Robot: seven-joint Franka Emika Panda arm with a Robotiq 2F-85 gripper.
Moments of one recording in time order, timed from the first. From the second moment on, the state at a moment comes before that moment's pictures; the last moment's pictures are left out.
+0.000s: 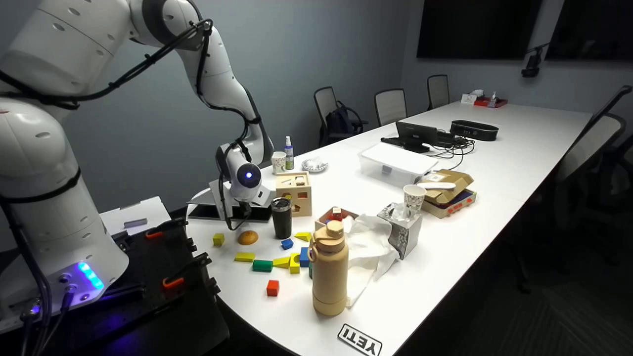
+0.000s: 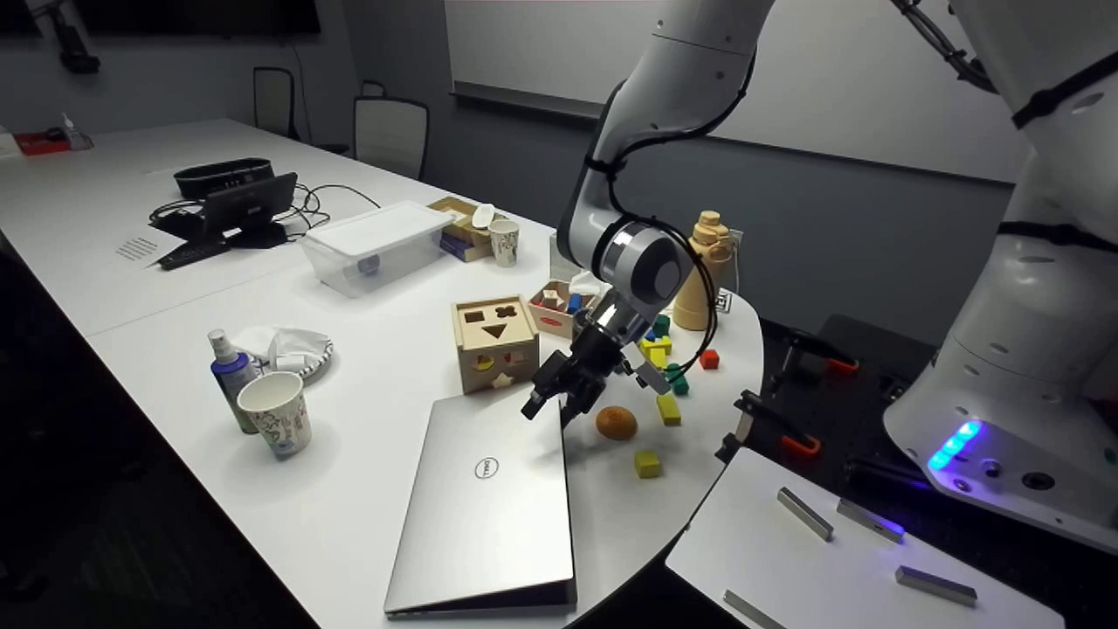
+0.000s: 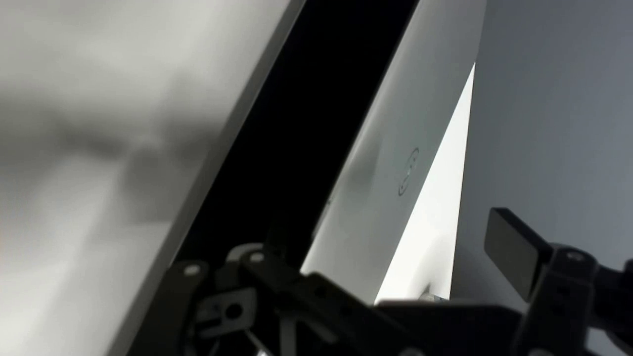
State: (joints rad) arm 0.17 0.74 0.05 -2.25 1.88 2.40 -1.49
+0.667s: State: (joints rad) arm 0.18 0.74 0.06 -2.24 1.90 2.30 -1.49
